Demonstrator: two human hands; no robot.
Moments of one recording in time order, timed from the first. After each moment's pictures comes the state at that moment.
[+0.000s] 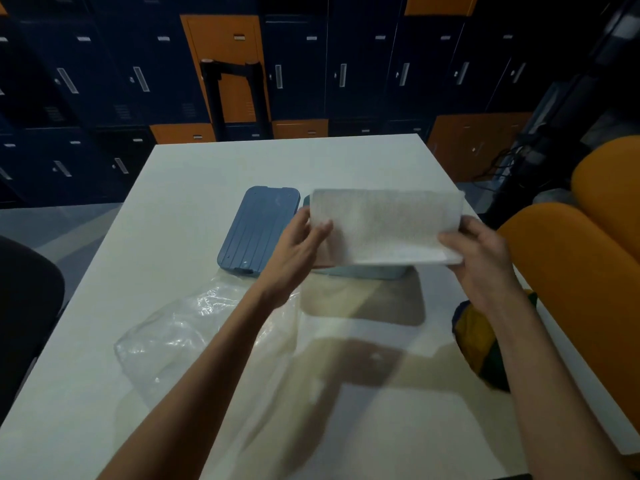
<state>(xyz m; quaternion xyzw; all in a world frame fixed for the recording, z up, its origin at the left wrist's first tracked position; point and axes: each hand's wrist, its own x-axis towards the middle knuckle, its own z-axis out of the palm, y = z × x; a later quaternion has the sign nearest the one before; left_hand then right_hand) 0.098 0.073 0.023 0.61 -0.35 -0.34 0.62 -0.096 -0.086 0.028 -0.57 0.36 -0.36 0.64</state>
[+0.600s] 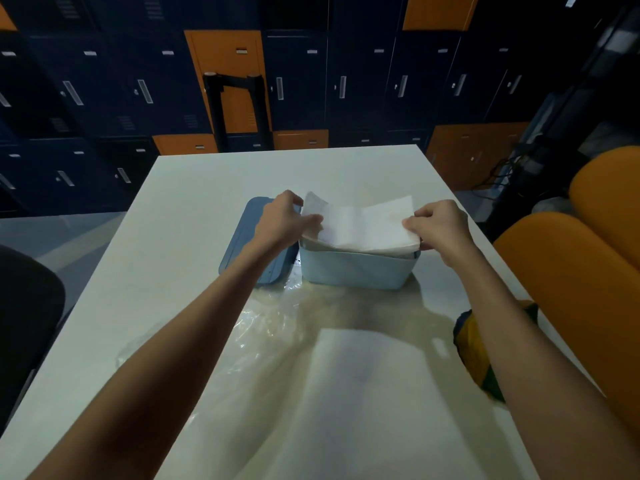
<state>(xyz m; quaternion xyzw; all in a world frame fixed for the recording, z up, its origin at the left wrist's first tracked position) 0.167 0.019 0.032 0.83 -0.32 -0.18 0.41 -0.026 -0.128 0.039 -0.73 0.51 -0.24 0.39</state>
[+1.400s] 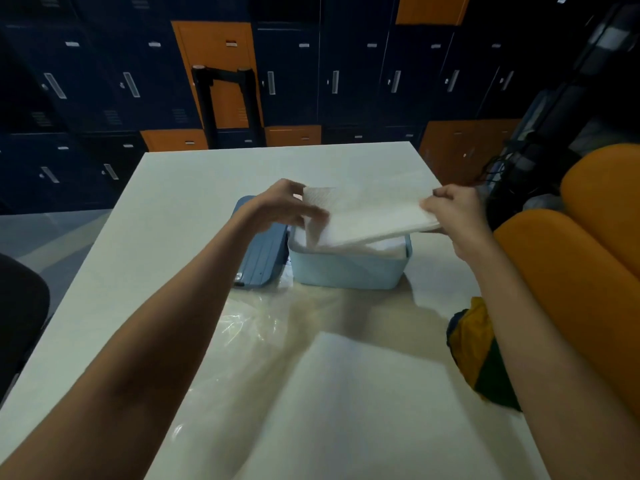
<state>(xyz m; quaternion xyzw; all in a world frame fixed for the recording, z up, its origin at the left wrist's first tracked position) 0.193 -0.010 0.050 0.78 -0.39 -0.34 0.35 -0.040 -0.148 0.055 -0.67 0.49 -0.31 0.46</state>
